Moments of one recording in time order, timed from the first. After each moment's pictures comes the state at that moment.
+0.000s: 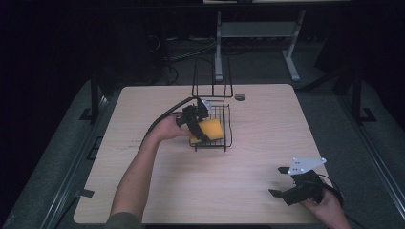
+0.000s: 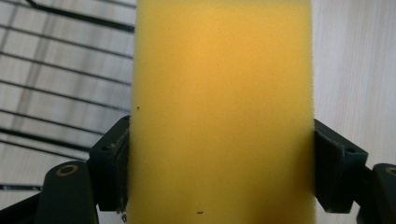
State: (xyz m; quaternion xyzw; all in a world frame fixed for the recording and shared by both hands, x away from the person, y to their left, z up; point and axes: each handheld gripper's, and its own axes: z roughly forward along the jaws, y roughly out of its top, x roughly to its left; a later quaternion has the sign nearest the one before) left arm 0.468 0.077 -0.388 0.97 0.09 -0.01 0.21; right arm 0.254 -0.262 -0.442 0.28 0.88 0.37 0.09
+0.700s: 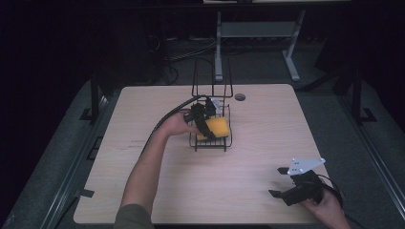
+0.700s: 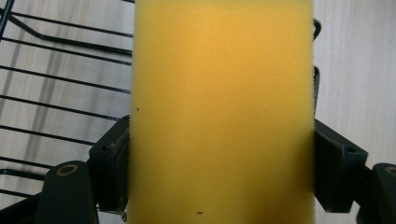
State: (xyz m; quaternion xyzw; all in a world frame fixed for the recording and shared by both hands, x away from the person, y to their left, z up) left arm 0.484 0.055 -0.397 0.98 0.08 -0.01 0.19; right arm 0.254 -0.262 -0.444 0.27 0.89 0.36 0.09
